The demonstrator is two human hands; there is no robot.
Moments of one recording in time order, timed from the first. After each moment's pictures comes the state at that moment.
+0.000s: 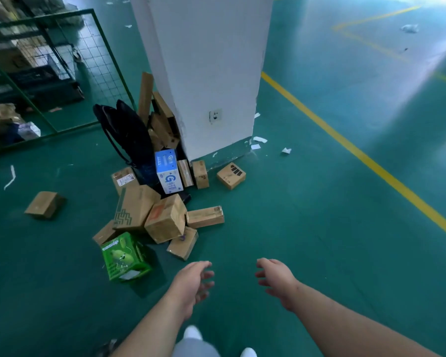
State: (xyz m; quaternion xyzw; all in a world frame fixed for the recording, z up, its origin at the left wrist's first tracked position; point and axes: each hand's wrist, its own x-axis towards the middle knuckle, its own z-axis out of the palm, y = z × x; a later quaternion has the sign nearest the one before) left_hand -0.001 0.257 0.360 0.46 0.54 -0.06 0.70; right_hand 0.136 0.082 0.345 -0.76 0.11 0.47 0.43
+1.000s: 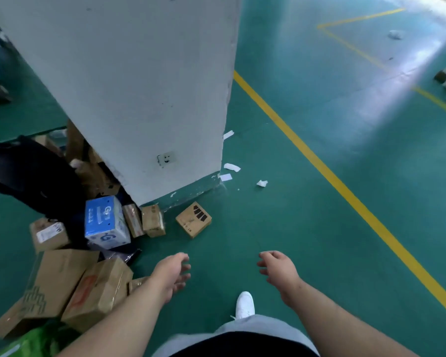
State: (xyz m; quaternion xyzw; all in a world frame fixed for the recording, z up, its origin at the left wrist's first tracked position) left_hand 0.506 0.440 0.286 0.46 0.58 -0.11 0.66; right_hand 0.641 0.202 0.325 -0.80 0.14 0.37 0.45
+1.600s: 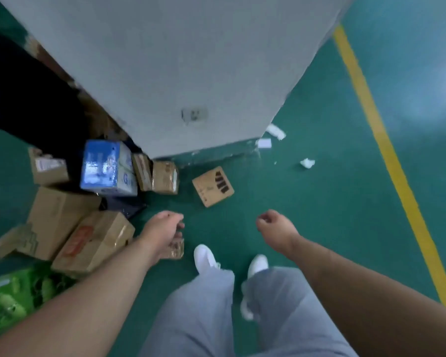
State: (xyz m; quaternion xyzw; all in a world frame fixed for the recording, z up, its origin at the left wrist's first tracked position) left_hand 0.636 0.600 0.170 0.46 0.64 -0.06 0.62; right_hand 0.843 0.417 0.180 -0.87 -0.09 0.46 0.17
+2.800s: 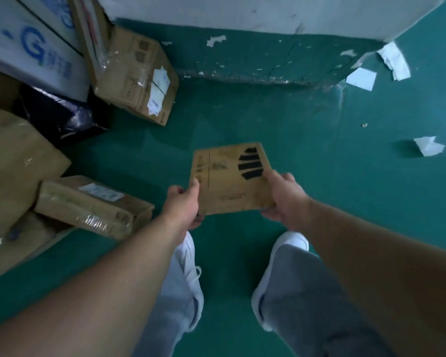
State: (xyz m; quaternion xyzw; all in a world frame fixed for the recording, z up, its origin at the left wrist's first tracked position) left_hand 0.721 0.548 -0.310 0.24 0.77 -0.04 0.59; right_hand 0.916 0.487 -0.309 -0.78 0.06 0.60 0.18
